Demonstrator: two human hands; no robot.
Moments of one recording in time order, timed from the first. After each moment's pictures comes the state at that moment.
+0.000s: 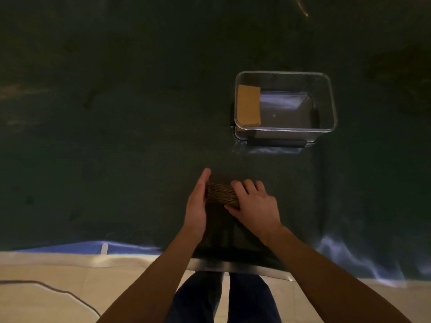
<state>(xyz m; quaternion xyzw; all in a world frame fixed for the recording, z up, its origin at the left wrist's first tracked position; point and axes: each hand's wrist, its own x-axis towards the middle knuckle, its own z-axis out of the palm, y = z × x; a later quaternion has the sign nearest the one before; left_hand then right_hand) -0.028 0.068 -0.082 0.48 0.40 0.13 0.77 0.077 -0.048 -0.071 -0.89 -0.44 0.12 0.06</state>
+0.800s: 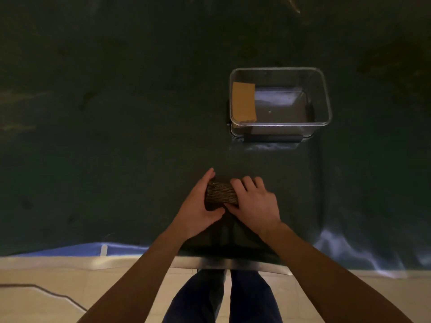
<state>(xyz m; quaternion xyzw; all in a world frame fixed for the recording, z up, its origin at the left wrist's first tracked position) -0.044 0.088 -0.078 0.78 0.26 -0.05 0.56 0.075 -0.052 -0.076 -0.89 -0.44 0.07 0.06</state>
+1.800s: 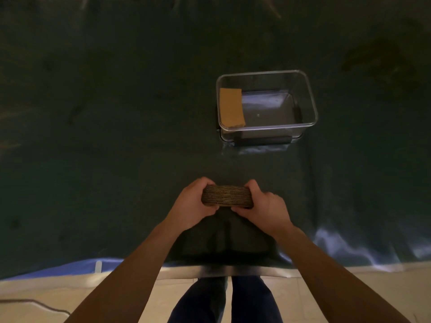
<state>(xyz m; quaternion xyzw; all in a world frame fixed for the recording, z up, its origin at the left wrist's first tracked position) -0.014 0.112 -0.073 0.87 0.20 -0.07 0.46 0.098 -0.083 -0.080 -0.90 -0.34 0.17 0.19</state>
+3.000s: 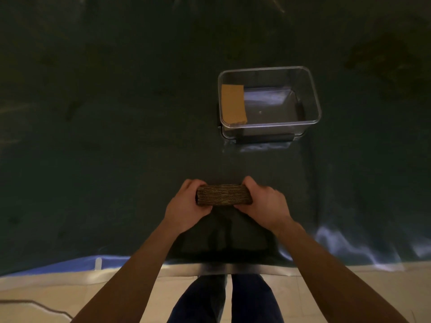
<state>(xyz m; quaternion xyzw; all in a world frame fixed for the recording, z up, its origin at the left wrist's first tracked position) -0.031 0.114 -0.090 0.87 0.25 -0.03 0.42 0.103 -0.076 -0.077 -0.90 -0.37 0.17 0.17</state>
